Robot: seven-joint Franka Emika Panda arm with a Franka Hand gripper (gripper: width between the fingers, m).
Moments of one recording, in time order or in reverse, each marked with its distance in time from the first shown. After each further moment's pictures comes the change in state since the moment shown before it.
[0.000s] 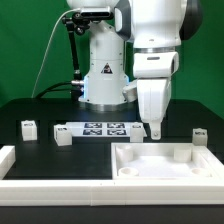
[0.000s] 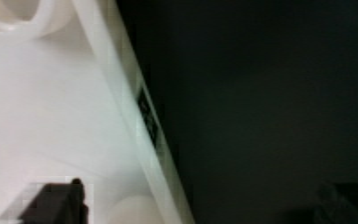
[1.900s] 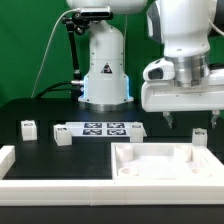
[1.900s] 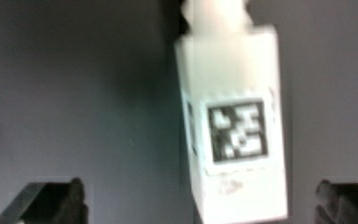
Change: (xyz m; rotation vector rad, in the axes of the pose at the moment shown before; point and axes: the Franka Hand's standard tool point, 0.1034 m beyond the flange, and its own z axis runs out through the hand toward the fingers) arm 0.064 -0.065 0.011 0.340 -0.230 1.570
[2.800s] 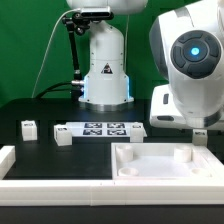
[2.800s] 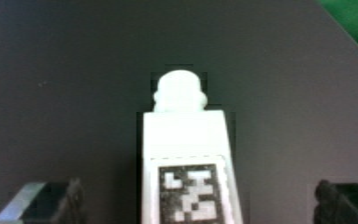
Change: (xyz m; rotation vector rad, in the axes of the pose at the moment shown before) arm -0.004 -0.014 0.028 -0.048 -0.494 0.040
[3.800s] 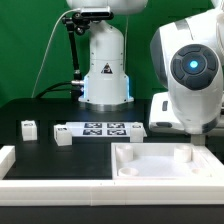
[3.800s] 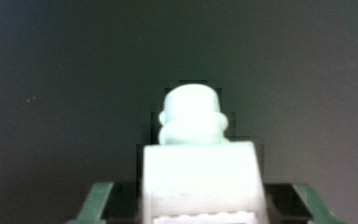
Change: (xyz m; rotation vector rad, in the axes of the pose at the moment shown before) arm -0.002 0.007 0.024 -0.016 -0.012 0.006
